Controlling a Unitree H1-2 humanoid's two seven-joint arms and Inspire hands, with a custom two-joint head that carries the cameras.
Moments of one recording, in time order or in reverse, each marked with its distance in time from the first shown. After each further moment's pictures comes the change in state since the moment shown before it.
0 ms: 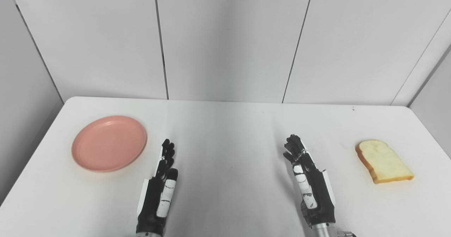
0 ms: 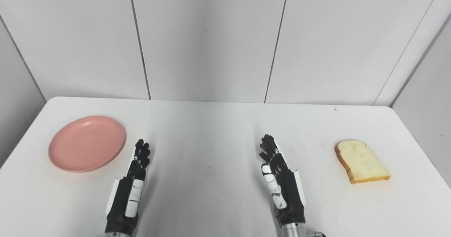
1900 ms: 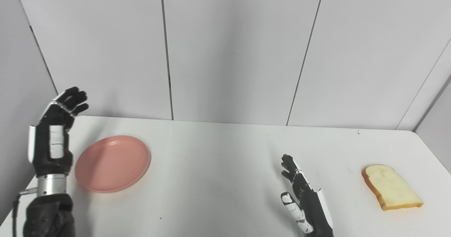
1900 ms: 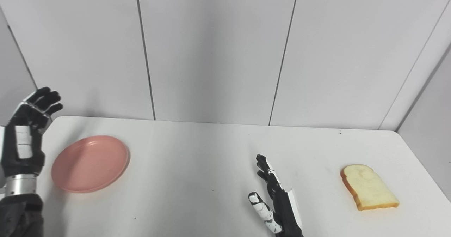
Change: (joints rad) left arm -0.431 0.354 0.438 0.233 -0.380 -0.124 -0.088; right arm -0.024 -0.051 0.083 0.019 -0.187 -0.048 -0.111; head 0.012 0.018
